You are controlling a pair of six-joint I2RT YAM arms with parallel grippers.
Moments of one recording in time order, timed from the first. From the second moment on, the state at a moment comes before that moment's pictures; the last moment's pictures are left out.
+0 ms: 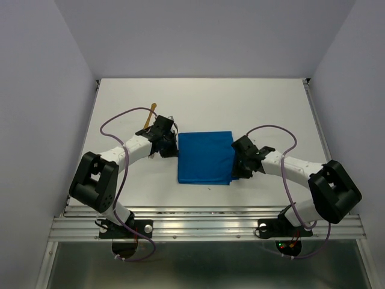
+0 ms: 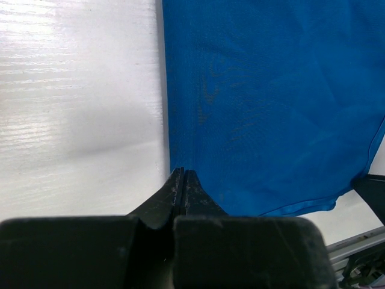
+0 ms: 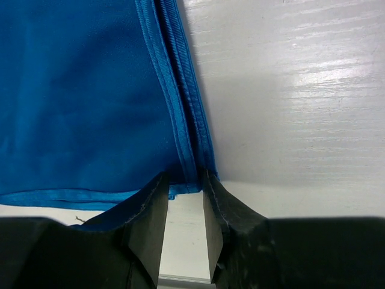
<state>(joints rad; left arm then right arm) -0.49 1.54 0.94 -0.41 0.09 -0.60 0.63 1.42 0.74 -0.49 0.12 0.82</state>
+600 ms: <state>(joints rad) -0.48 1.60 0.84 -0.34 0.07 -0.62 0.64 1.44 0.74 -0.46 0.14 0.83</state>
